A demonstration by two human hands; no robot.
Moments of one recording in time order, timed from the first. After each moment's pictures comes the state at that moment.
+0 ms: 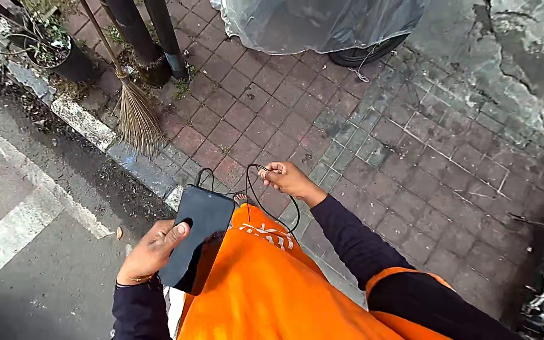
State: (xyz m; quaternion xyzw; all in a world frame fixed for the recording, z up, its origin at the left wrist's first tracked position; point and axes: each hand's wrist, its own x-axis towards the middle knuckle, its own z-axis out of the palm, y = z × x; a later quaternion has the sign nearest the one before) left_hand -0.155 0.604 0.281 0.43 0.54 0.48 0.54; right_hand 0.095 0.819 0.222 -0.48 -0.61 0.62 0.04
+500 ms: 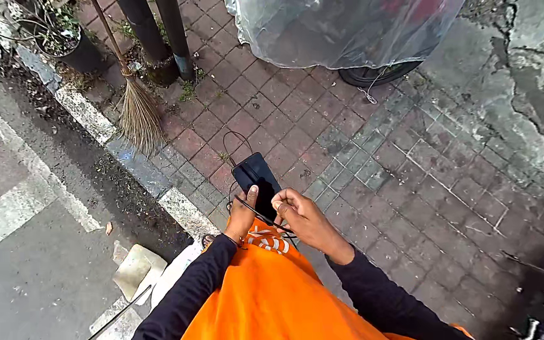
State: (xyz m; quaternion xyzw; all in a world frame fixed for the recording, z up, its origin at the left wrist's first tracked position) left_hand 0.004 0.774 0.200 0.16 0.60 0.53 0.58; right_hand 0.139 0.826 0.284 -0.47 -0.67 0.57 0.08
